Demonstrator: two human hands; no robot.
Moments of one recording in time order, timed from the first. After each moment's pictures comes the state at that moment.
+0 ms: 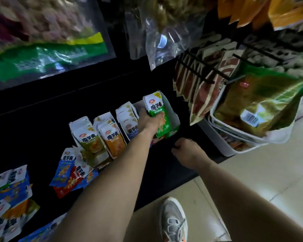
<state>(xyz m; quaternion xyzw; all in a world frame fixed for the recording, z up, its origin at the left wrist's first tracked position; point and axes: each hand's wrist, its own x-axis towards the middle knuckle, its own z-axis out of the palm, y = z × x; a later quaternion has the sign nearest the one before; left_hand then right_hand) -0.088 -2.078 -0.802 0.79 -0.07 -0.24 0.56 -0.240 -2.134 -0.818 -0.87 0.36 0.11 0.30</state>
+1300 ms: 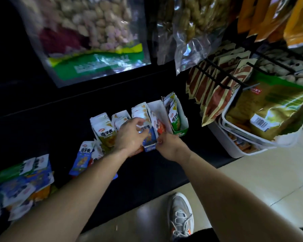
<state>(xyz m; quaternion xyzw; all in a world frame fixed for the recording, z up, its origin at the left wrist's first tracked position) -0.070 -1.943 -0.771 0.89 -0.29 -0.12 0.33 -0.179 -2.064 -0.777 -0.89 0.28 0.11 0.34</state>
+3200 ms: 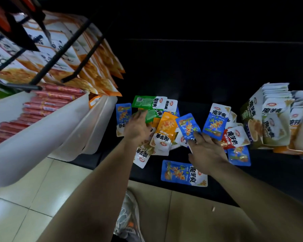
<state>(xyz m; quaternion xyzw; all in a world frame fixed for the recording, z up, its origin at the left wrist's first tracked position) 0.055 -1.501 -0.899 0.98 0.02 -0.13 0.14 -0.048 -1.736 -0.887 -0.97 -0.08 0.22 0.01</state>
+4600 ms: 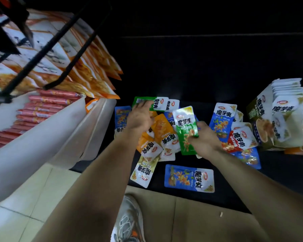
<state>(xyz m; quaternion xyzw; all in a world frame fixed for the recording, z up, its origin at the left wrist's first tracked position) 0.103 -1.510 -0.895 0.99 -0.04 -0.10 0.12 -0.006 -1.723 -0.888 -0.84 0.17 0.16 0.49</state>
